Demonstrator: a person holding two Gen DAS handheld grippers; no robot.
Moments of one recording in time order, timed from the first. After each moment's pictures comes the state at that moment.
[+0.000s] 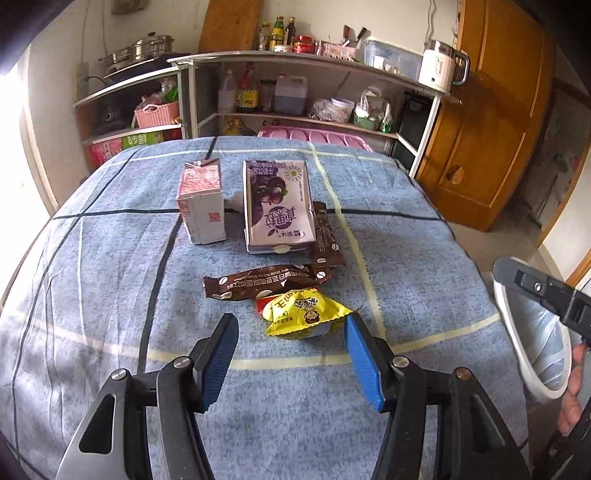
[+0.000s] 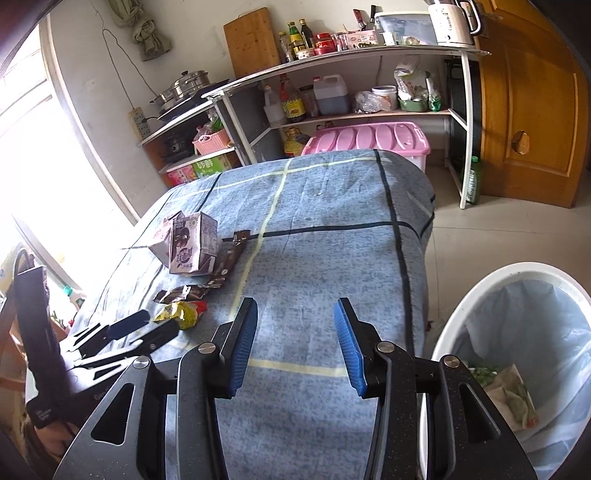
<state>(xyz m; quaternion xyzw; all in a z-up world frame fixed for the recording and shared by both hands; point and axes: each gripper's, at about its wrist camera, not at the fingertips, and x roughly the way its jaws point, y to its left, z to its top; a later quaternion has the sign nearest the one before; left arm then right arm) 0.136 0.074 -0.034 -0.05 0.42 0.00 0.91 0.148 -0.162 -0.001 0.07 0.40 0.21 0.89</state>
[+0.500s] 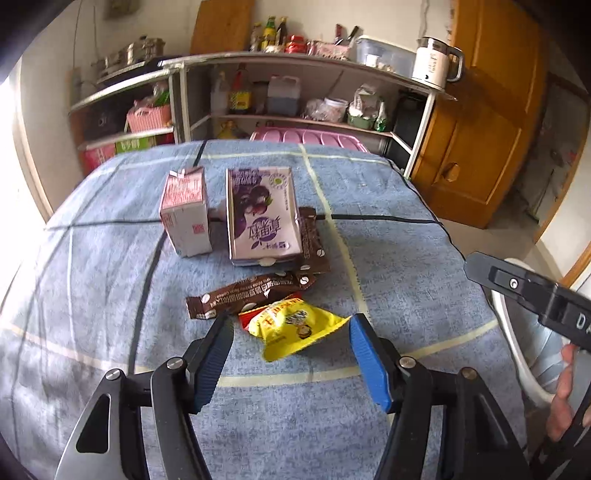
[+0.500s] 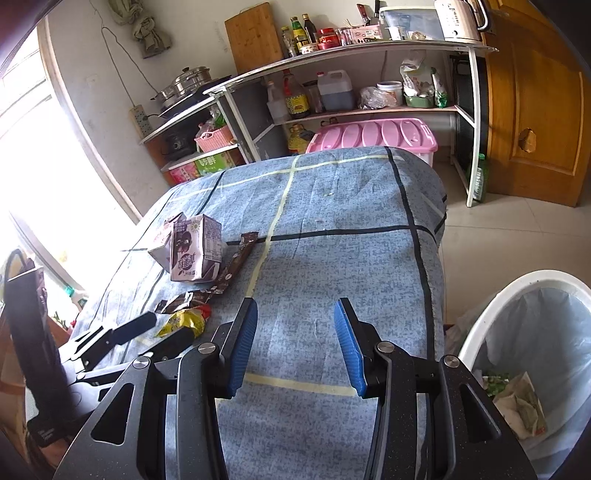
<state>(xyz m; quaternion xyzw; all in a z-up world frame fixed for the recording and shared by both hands) 0.148 0.069 -0.030 -0.06 0.42 -0.01 0.91 0.161 -0.150 -0.005 0.07 0.41 0.22 0.88</state>
